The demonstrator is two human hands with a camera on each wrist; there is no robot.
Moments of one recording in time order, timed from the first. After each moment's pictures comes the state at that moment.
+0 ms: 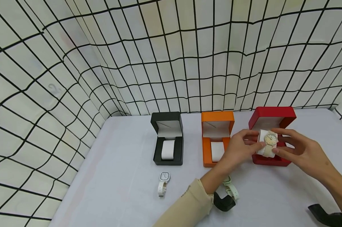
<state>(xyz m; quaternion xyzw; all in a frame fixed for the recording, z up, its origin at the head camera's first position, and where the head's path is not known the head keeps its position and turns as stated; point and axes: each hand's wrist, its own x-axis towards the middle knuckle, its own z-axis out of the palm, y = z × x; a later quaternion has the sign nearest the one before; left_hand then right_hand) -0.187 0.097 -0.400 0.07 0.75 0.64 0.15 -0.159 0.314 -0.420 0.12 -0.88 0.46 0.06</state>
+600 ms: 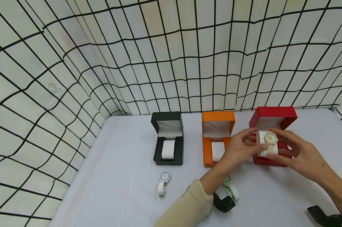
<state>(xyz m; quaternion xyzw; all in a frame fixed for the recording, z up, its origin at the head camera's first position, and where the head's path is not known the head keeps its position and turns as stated) -0.187 0.092 -0.403 0.07 0.74 0.65 0.16 -0.158 0.306 -0.421 0.10 -0.90 0.43 0.03</state>
